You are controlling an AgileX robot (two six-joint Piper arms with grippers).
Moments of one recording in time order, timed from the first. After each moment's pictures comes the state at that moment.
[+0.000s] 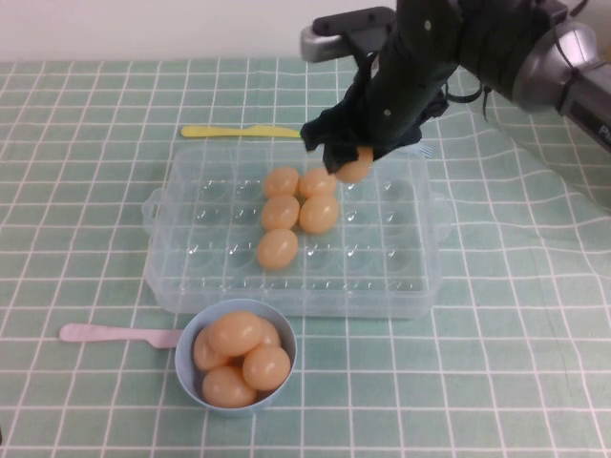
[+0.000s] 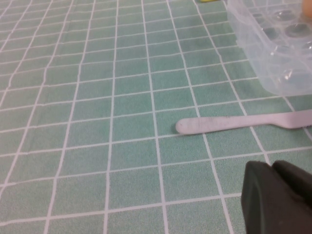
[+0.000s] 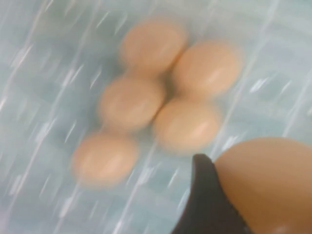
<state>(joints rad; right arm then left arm) 0.56 2.13 -2.11 0.04 1.13 0.16 -0.09 -0.01 0.03 0.00 0.37 0.08</state>
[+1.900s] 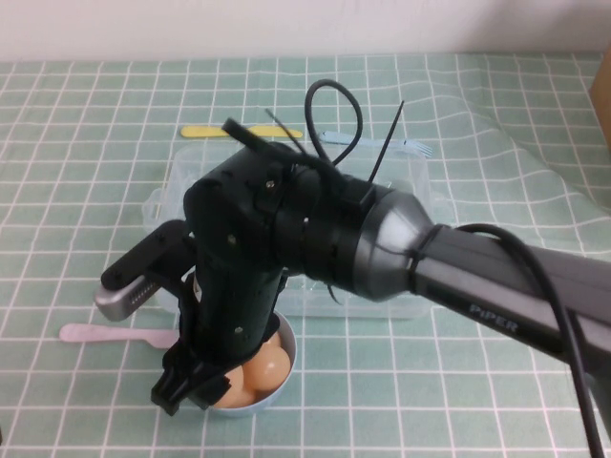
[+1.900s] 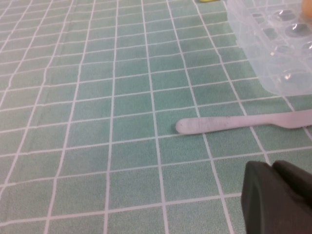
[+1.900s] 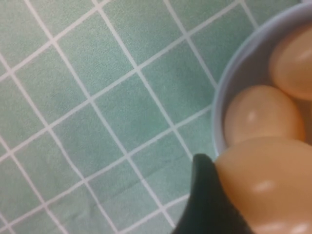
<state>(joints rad) 1.01 2.07 -1.88 0.11 1.19 0.00 -0.09 -0.01 0.03 0.00 0.37 0.08</state>
